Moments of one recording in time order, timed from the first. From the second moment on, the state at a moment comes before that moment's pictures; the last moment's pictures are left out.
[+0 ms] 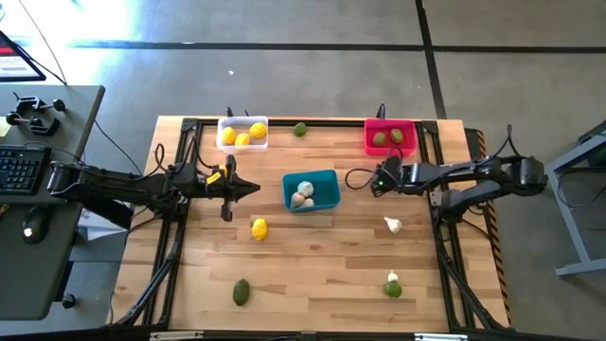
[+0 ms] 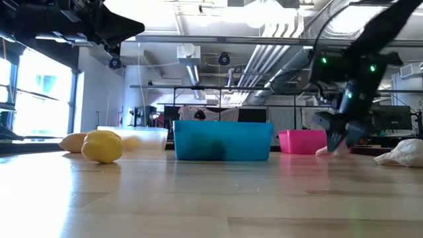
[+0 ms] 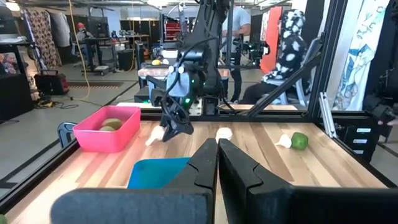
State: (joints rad) left arm 0.02 0.73 0.27 0.46 -0.02 0.01; right arm -0.28 1.28 0.47 -0.51 0.49 0.81
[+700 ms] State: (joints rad) left arm 0.02 0.73 0.27 0.46 -0.02 0.00; right arm 0.03 1.27 0.68 -0.40 0.58 0.70
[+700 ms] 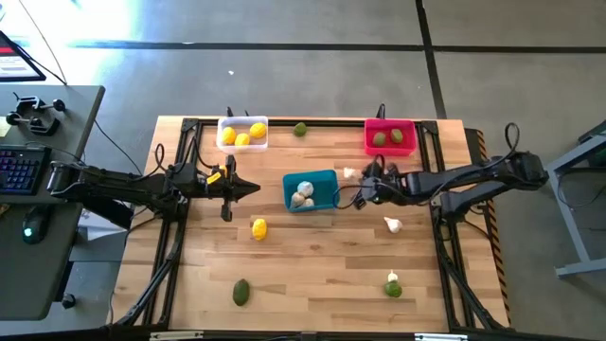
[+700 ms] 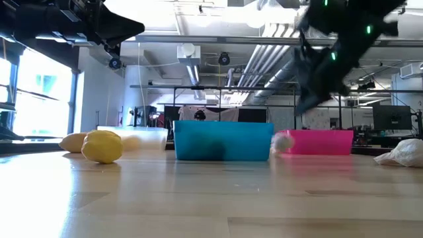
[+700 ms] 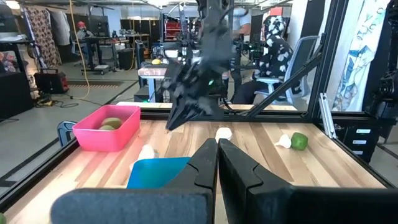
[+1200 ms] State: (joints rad) left arm 0.02 0.73 0.27 0.46 -0.02 0.00; right arm -0.04 1.32 0.74 -0.39 0.58 0.73
